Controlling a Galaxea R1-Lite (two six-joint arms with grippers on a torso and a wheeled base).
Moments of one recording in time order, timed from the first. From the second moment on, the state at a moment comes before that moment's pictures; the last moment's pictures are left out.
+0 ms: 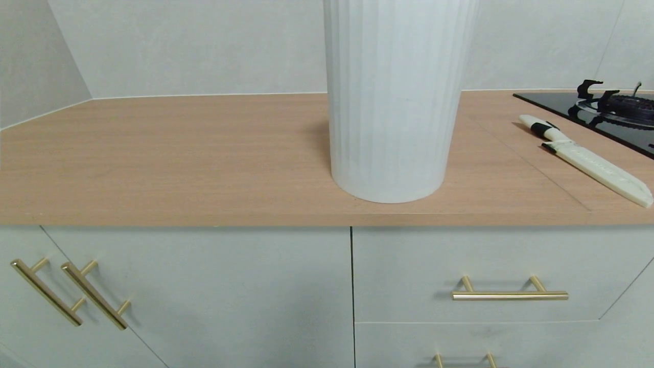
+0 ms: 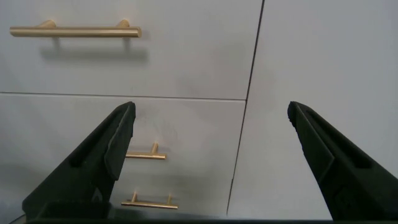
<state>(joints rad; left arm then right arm) 0.00 0.00 0.00 0.00 0.03 0.00 0.00 0.00 0.00 0.00 0.05 0.00</state>
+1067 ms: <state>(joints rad) 0.00 0.00 0.00 0.00 0.03 0.00 0.00 0.00 0.00 0.00 0.05 0.00</state>
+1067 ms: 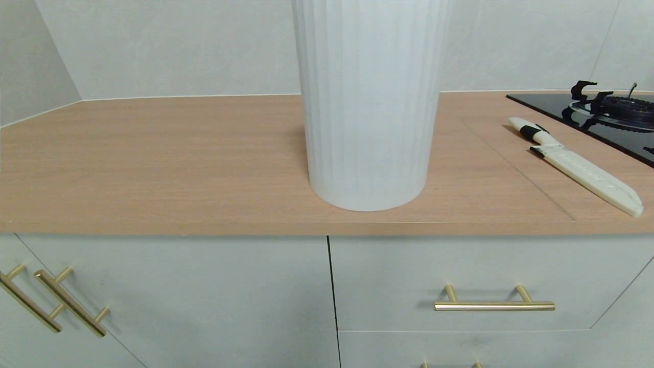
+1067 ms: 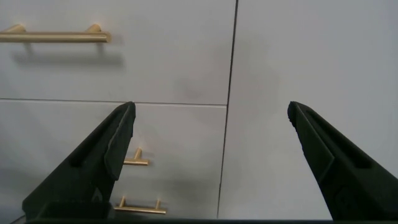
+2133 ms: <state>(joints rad) 0.00 0.00 0.00 0.00 0.03 0.00 0.02 0.10 -0.20 0.03 0.09 0.01</state>
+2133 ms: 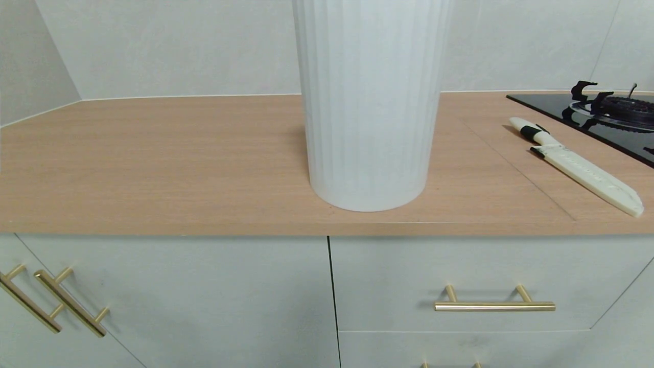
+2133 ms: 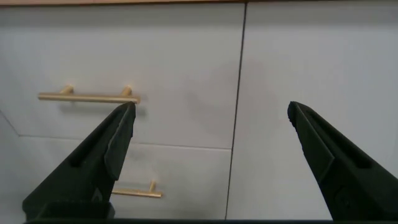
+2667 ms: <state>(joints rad) 0.00 0.00 0.00 0.00 0.03 0.00 0.00 0.01 -0.01 -0.02 0.14 -0.02</state>
